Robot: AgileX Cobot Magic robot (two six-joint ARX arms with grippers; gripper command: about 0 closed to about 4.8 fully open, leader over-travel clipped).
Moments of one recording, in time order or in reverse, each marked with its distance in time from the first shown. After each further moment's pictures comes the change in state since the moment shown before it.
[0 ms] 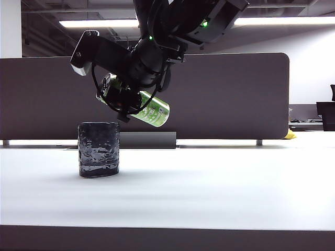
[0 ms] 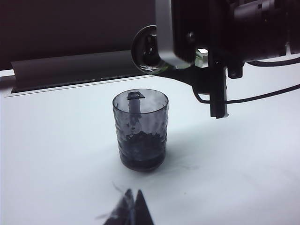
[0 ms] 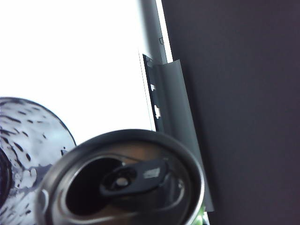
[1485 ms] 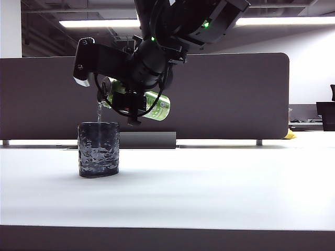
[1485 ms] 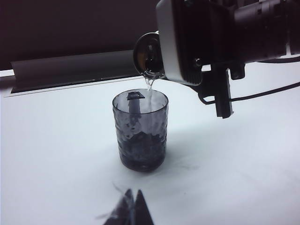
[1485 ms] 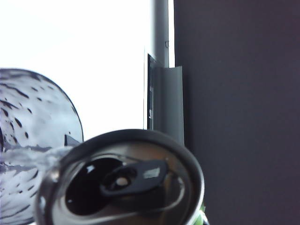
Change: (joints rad) left arm 0.000 0.000 0.000 0.000 0.000 0.000; right arm -0.006 0.000 0.000 -0.016 -0.018 -0.208
